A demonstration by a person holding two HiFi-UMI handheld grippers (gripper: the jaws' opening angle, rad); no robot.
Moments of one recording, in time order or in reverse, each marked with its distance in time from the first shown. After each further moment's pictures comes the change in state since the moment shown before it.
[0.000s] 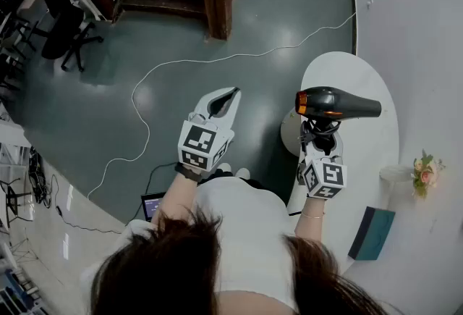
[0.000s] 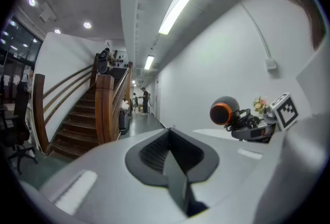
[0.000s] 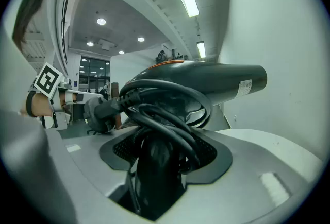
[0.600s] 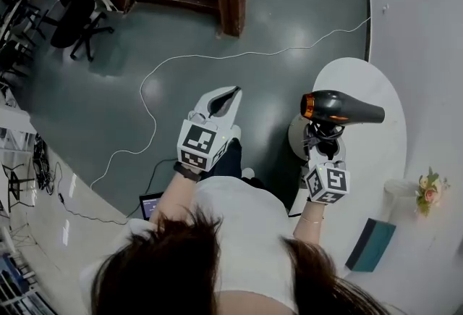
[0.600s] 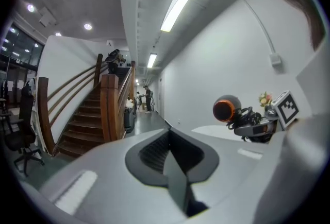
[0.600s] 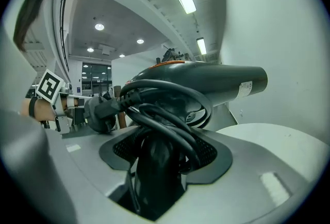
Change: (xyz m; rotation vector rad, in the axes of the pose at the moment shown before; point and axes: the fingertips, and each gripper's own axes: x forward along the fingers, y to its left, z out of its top) left arm -0.001 0.022 -0.011 0.021 0.037 0.037; right arm 0.019 0.009 -0.010 0.071 0.003 0.050
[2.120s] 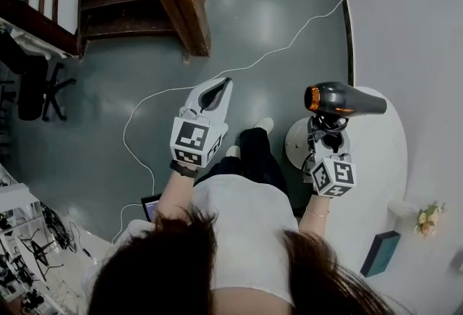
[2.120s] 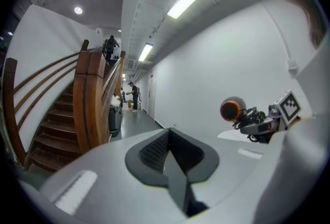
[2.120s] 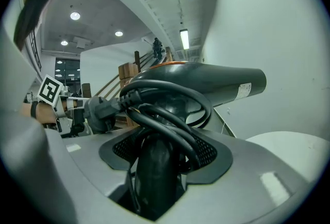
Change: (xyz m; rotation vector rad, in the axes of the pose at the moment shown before) left arm 0.283 0.170 0.025 -0.009 0.019 -0.193; right arm 0.249 -0.091 0.048 0.072 0.048 -0.229
